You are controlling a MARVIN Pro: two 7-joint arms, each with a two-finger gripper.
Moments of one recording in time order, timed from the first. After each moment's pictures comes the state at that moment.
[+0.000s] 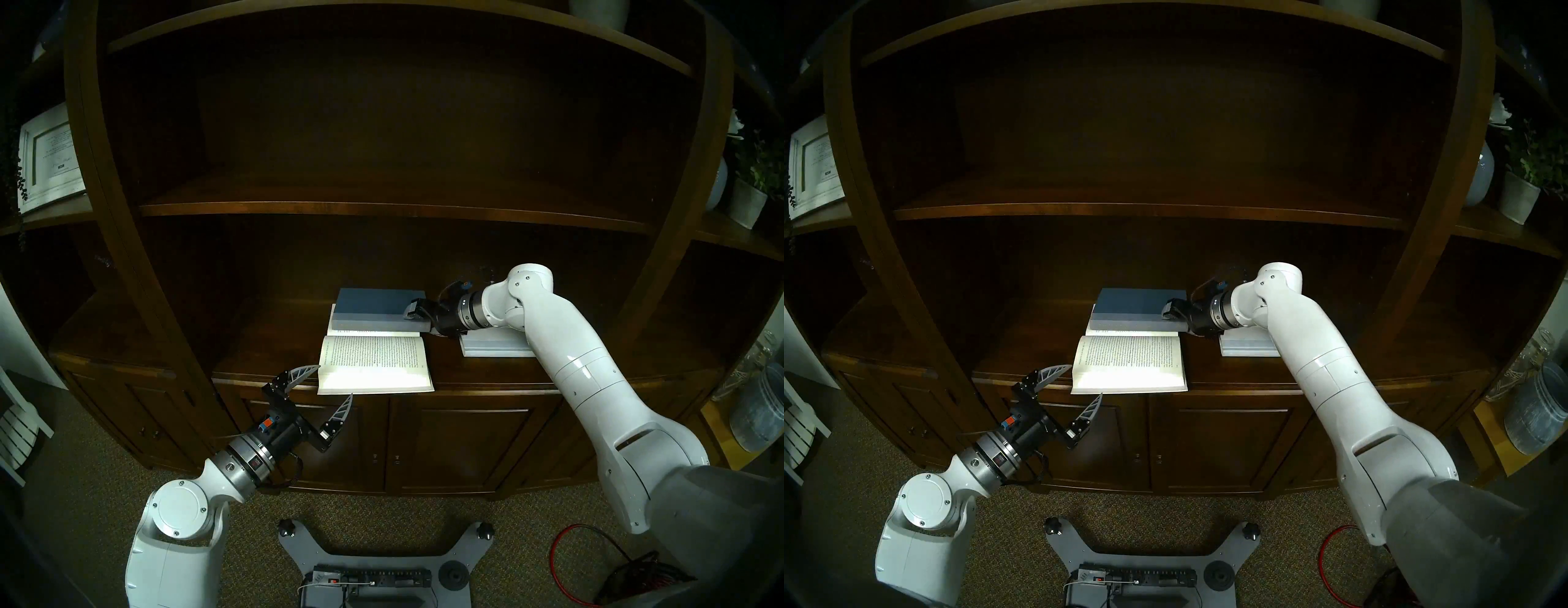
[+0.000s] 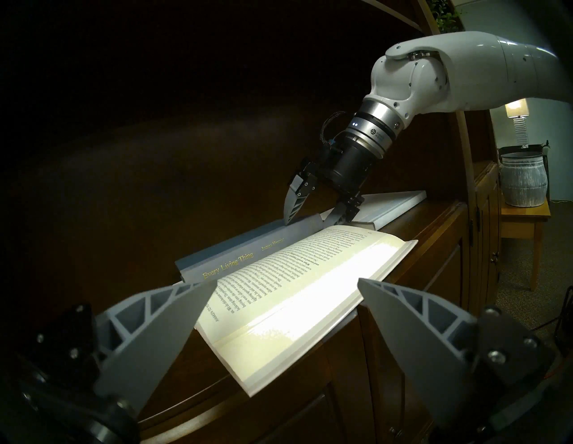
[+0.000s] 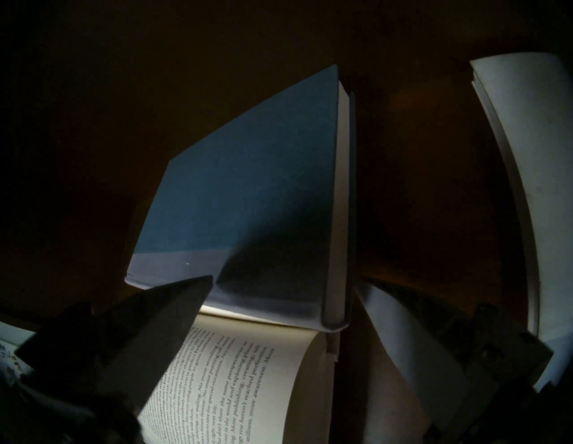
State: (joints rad) left arm 2.07 -1.45 -1.76 -1.86 0.02 -0.36 -0.70; right arm -0.92 -1.25 1.14 -1.17 1.44 0.96 -0.34
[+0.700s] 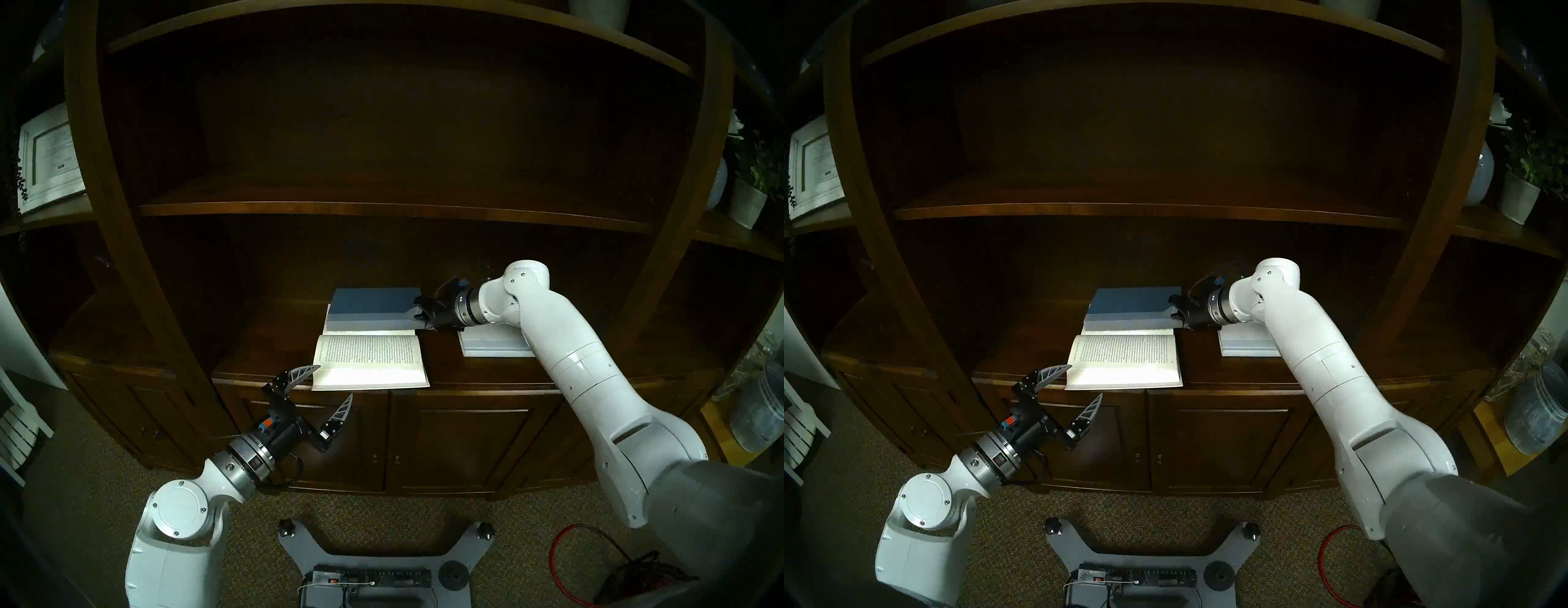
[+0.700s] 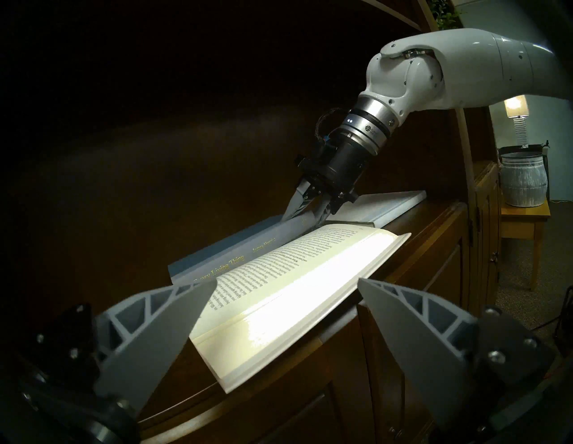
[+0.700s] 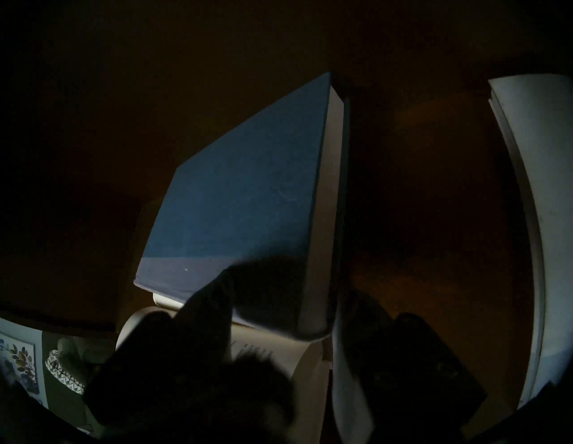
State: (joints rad) left arm 2.07 -1.45 -1.76 -1.86 0.02 -0.36 -0.70; right arm -0.91 -1.24 1.14 -1.20 1.41 0.96 -0.30
